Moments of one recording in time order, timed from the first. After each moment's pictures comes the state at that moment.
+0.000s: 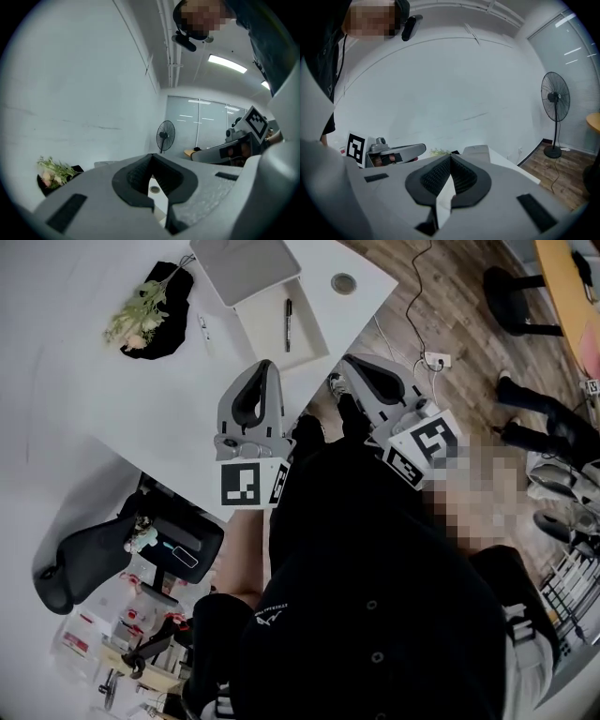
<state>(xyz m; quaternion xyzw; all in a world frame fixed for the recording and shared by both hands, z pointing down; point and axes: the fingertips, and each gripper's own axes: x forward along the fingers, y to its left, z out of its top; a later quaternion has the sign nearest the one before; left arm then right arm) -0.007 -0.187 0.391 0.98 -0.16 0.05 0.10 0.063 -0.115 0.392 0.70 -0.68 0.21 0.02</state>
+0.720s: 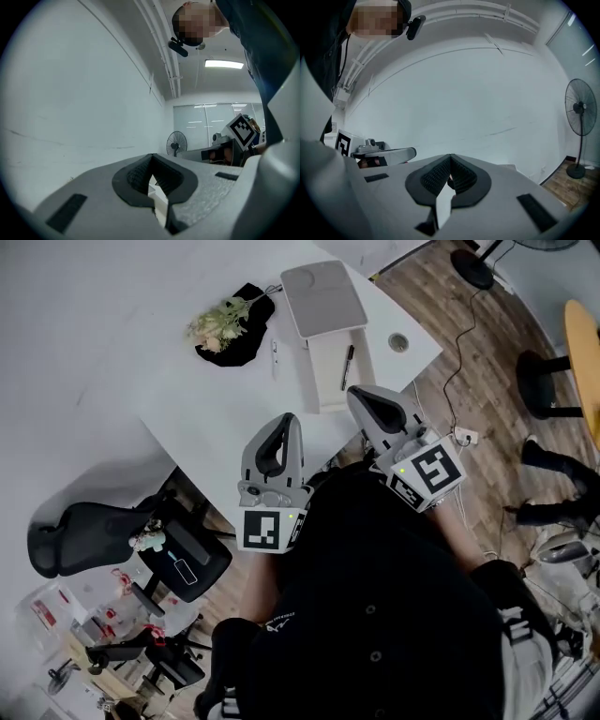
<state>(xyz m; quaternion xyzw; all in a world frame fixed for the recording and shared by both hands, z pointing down) -0.123 -0.175 0.325 0.97 -0.24 -0.01 0.04 -0.032 -0.152 0.331 0.63 -0.77 0.11 0.00</state>
